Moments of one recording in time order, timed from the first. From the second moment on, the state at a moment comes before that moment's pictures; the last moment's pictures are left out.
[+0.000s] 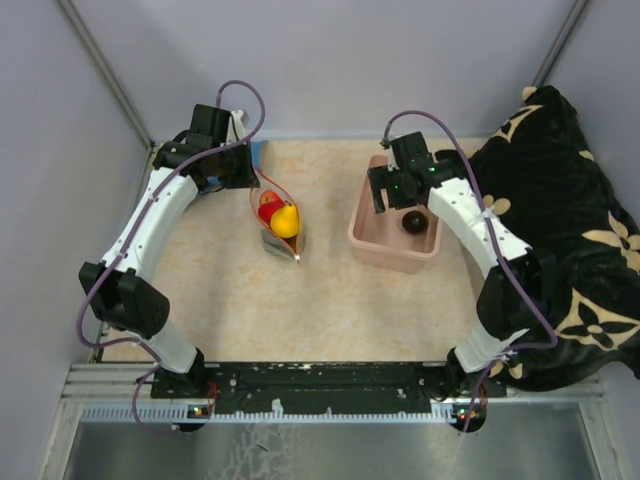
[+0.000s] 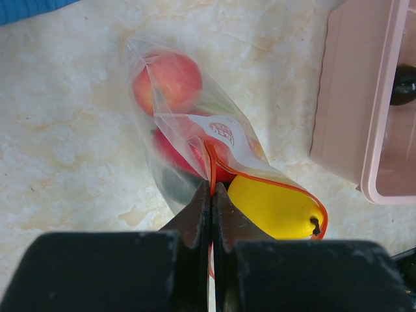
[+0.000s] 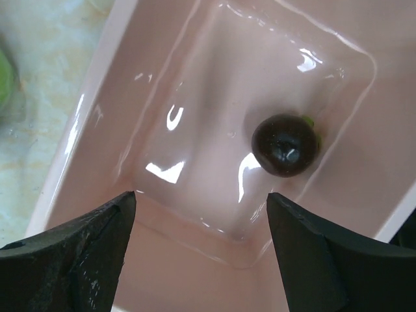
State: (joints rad) left arm -0.31 1.65 1.74 -0.89 0.12 -0.29; right arm 0.39 1.60 1.47 -0.76 0.07 0.10
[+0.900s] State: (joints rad) left arm -0.30 1.65 1.76 -0.89 0.14 -0.29; right arm 0.44 1.57 1.48 -0.73 0.20 0.19
